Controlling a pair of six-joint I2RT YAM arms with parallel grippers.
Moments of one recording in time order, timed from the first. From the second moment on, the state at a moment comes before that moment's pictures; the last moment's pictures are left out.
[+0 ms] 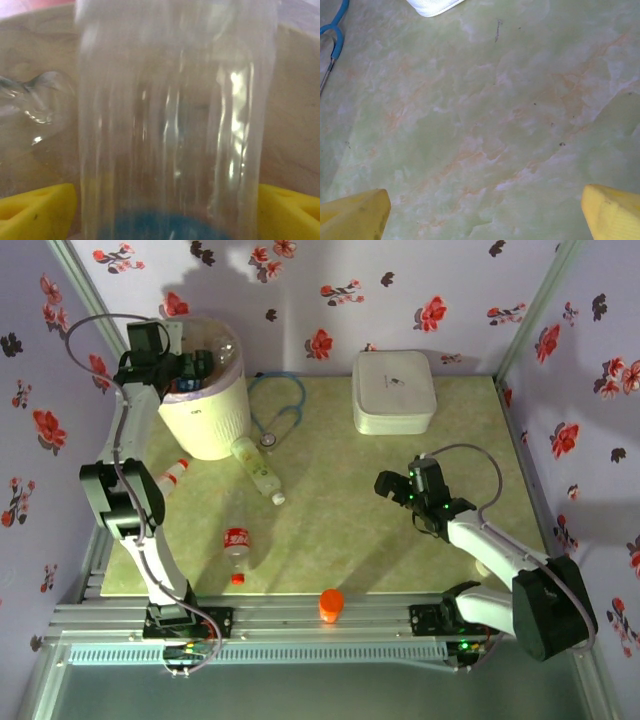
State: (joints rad) left arm 0.04 1.93 1.89 -0.50 0.21 0.05; right arm 0.39 1.17 0.56 -0.16 0.04 0.68
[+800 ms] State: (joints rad) left arm -0.13 1.19 1.52 -0.66 -0.10 -0.19; right arm 0.39 1.24 0.56 -0.13 0.02 0.70
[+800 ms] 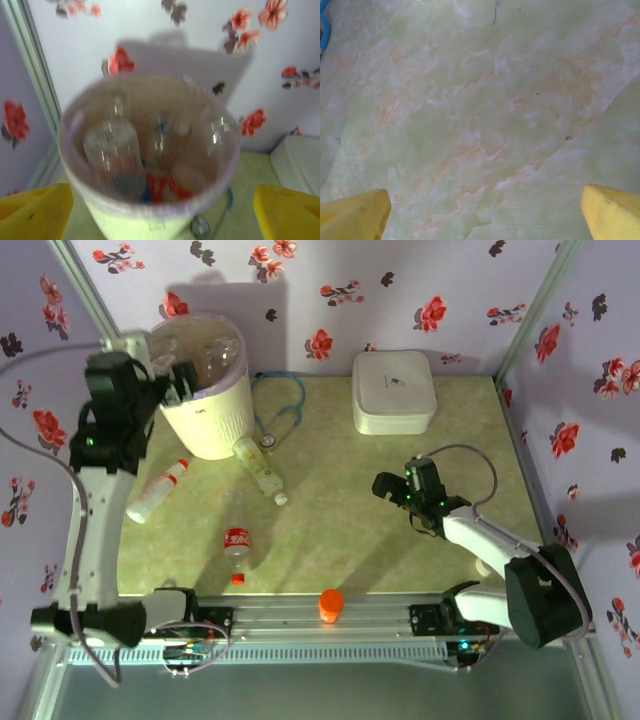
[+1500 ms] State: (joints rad) left arm -0.43 1.18 0.75 -0.73 -0.07 -0.63; right arm 0.39 1.35 0.60 -0.08 -0.03 0.72
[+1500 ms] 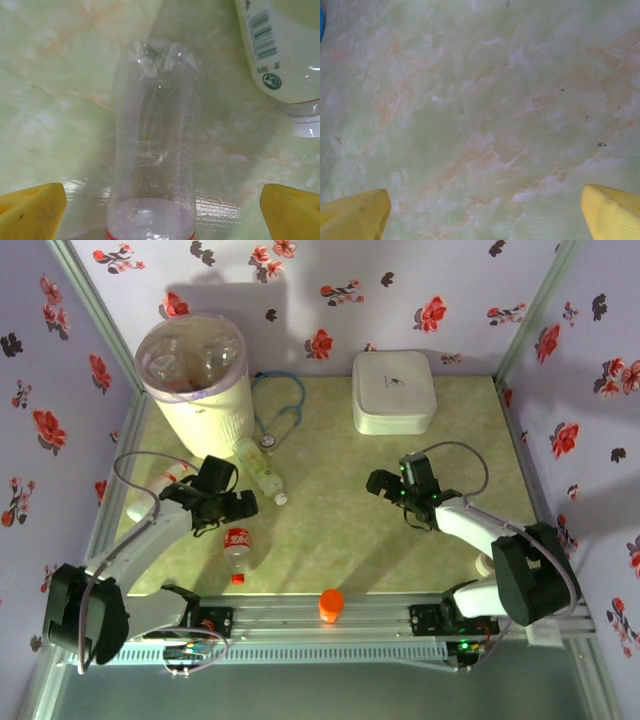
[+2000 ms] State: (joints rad) left arm -0.43 1.19 0.73 -0.73 0.05 -0.68; right arm 0.39 1.38 0.68 -0.11 -0.06 0.72
